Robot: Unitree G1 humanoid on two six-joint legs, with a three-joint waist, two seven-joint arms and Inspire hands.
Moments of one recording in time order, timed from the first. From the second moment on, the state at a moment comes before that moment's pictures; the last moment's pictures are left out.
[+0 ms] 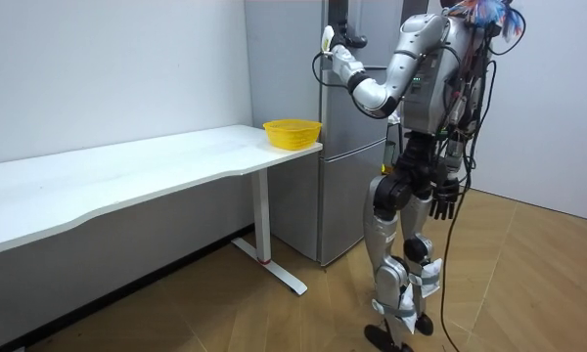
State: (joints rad) left arm -0.06 0.35 0.15 -0.51 -0.63 0.10 -0.30; right arm 0.13 -0.29 -0.10 1.25 -0.40 0.13 0.11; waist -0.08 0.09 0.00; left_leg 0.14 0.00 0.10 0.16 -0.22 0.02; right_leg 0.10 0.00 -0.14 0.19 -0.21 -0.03
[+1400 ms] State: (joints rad) left arm -0.06 0.39 0.04 -0.51 -0.71 0.10 -0.44; right arm 0.11 -0.29 -0.04 1.25 -0.36 0.13 0.12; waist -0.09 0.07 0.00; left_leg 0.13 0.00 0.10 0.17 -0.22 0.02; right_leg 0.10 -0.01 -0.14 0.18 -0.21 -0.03
